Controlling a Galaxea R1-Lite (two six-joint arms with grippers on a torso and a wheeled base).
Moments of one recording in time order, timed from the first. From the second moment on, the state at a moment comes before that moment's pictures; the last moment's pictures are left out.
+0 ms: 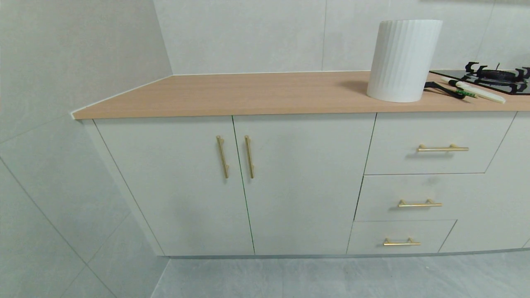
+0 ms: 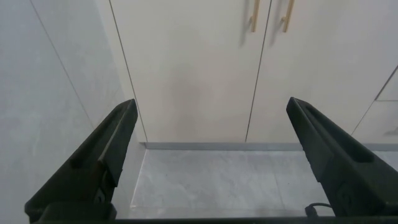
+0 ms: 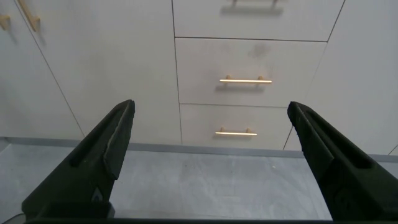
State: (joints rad) left arm 0.00 0.00 0.00 0.00 0.02 0.00; right arm 0.00 0.00 0.00 0.00 0.04 -0.02
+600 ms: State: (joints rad) left arm 0.00 0.00 0.00 0.00 0.02 0.00; right arm 0.00 0.00 0.00 0.00 0.04 -0.02
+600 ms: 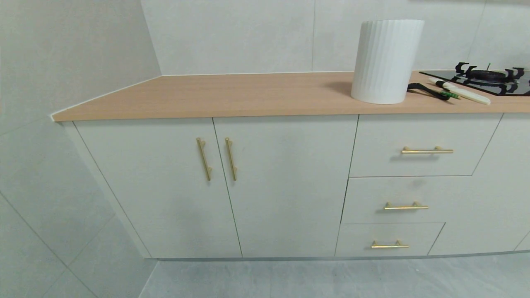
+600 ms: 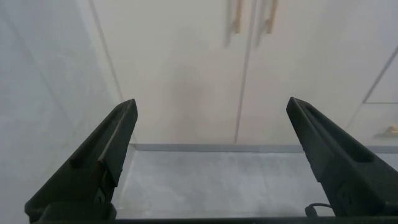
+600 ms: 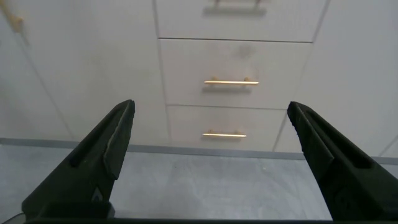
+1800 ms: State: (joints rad) left arm 0.00 0.00 0.00 0.00 0.02 0.00; right arm 0.00 0.00 0.00 0.00 0.04 -0.02
